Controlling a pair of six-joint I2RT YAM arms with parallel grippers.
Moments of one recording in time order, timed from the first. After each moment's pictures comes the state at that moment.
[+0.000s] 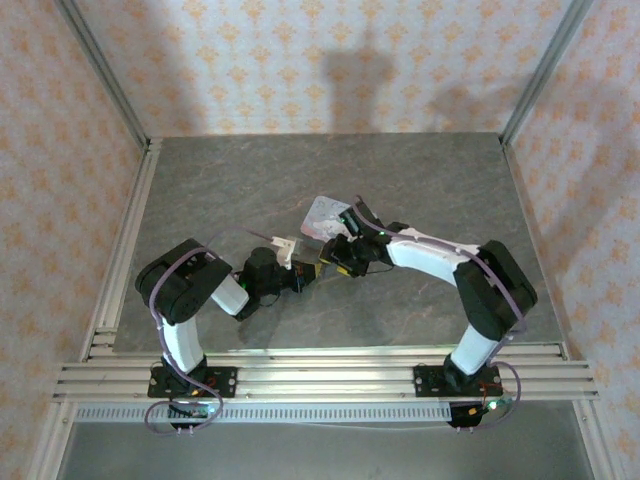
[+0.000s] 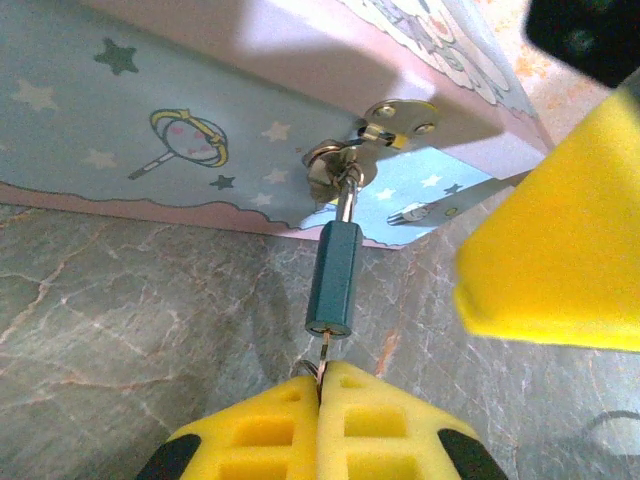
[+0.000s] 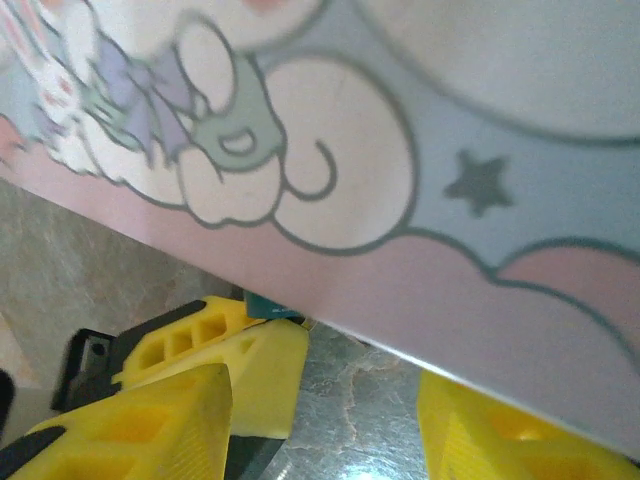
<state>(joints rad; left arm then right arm) -0.55 1.84 0.40 1.02 0.37 -0.57 0.67 1.66 1.02 -0.39 -0.28 1.08</state>
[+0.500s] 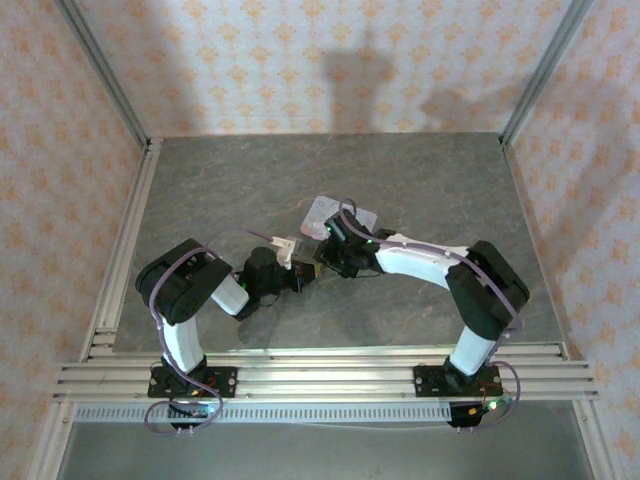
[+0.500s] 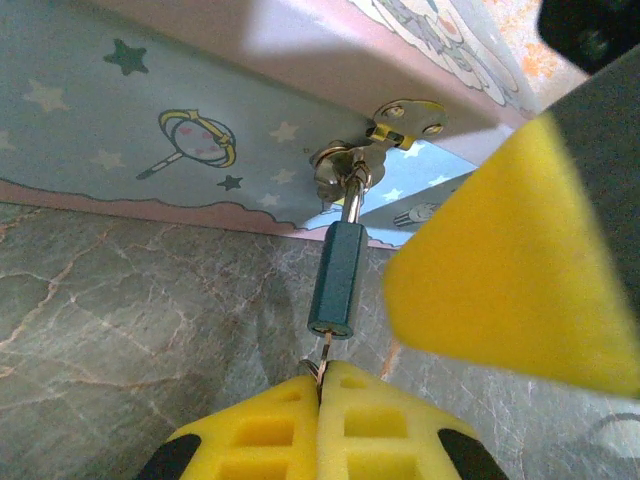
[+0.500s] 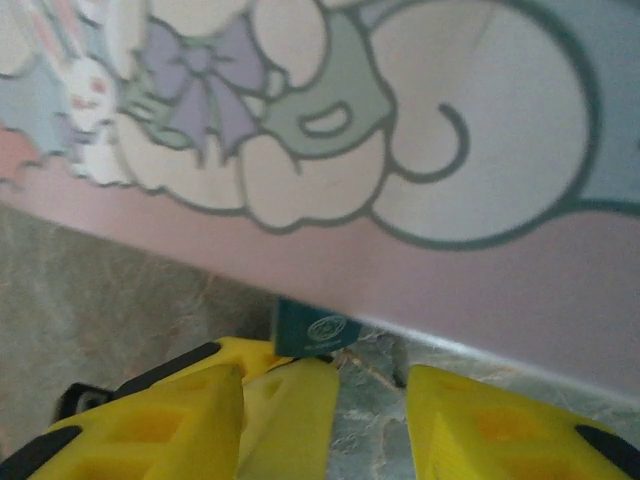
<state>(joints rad) -0.55 1.84 0.40 1.01 0.37 -0.57 0.76 1.72 1.05 -0.33 -0.11 1.18</state>
